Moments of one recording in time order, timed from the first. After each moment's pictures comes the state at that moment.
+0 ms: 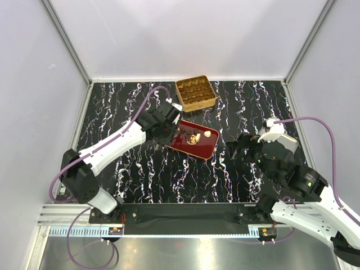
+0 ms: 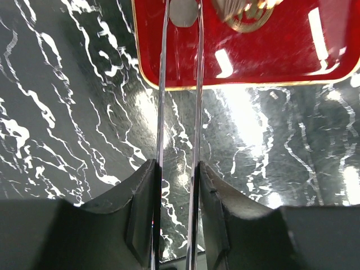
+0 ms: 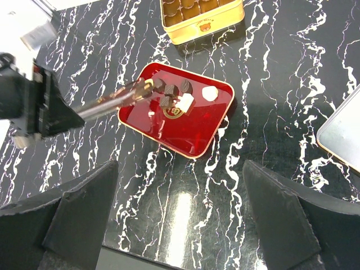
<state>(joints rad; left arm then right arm) -0.75 1.54 1.34 -0.88 -0.19 -0.29 0.89 0.62 0.95 -0.73 0.54 0.60</state>
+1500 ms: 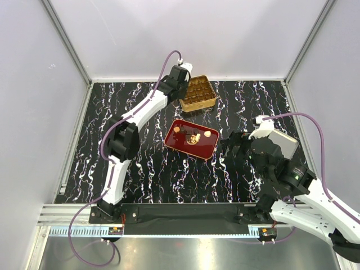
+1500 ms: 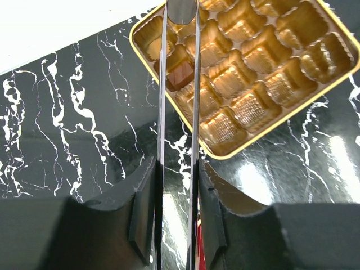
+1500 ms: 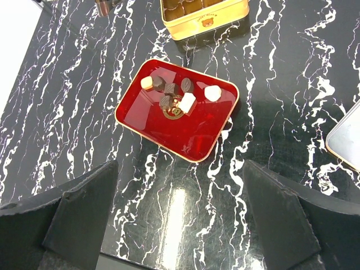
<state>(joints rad) -0.53 2.22 2.06 -0.49 -0.25 -0.03 0.89 0.70 0.93 -0.65 0.53 0.60</state>
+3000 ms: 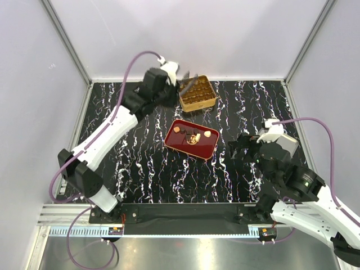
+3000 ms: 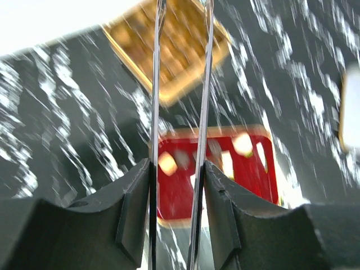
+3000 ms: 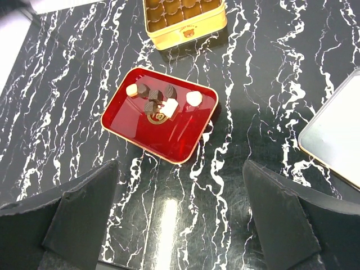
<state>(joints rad) -0.61 1.61 1.70 -0.61 -0.11 -0.17 0.89 0.62 0.92 -0.70 0.59 0.56</state>
